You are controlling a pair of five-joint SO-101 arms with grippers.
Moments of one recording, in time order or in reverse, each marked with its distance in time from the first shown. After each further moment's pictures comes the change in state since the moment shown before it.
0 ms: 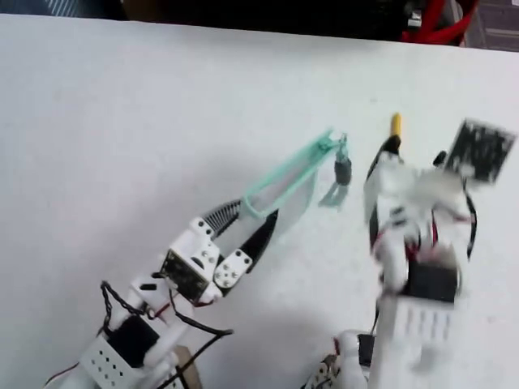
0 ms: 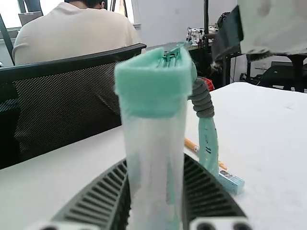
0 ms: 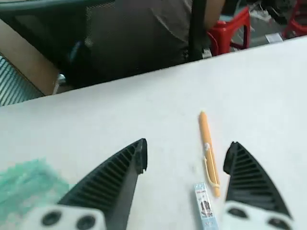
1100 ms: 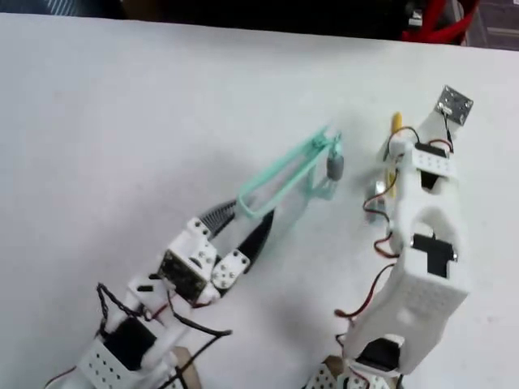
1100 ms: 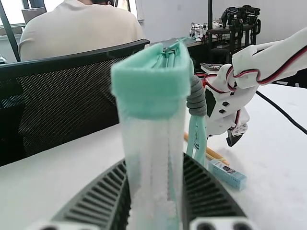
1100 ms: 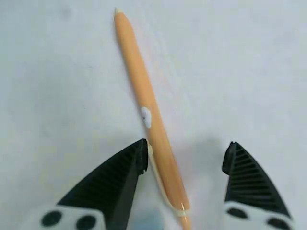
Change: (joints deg) left arm -0.5 -0.9 0.0 3.0 0.0; right arm 7.3 78.3 -35.3 -9.3 -2.7
